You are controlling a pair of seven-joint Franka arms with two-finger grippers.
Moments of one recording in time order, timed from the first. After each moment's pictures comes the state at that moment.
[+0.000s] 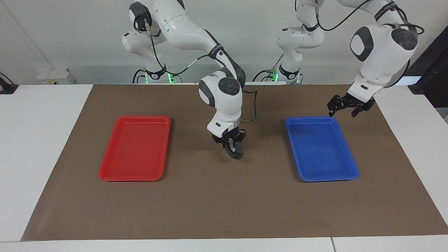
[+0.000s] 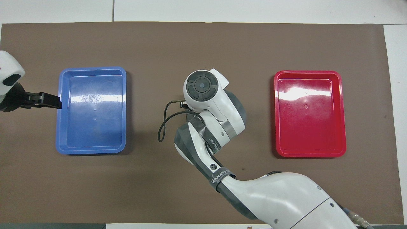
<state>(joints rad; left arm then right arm) -0.04 -0.05 0.04 -1.84 -0.02 1.77 0.10 0.65 0.54 -0.03 -1.55 0.01 2.14 0.58</state>
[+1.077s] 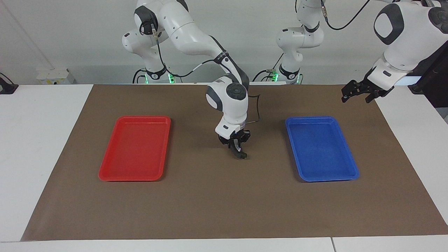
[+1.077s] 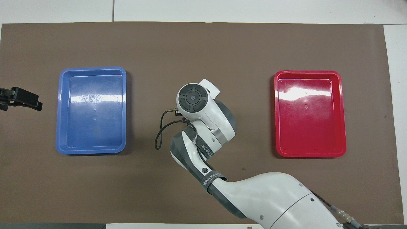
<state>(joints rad) -0.02 0.02 0.04 -1.63 -0.02 1.52 0.12 0.68 0.58 -0.03 -1.59 0.01 2.21 0.58</state>
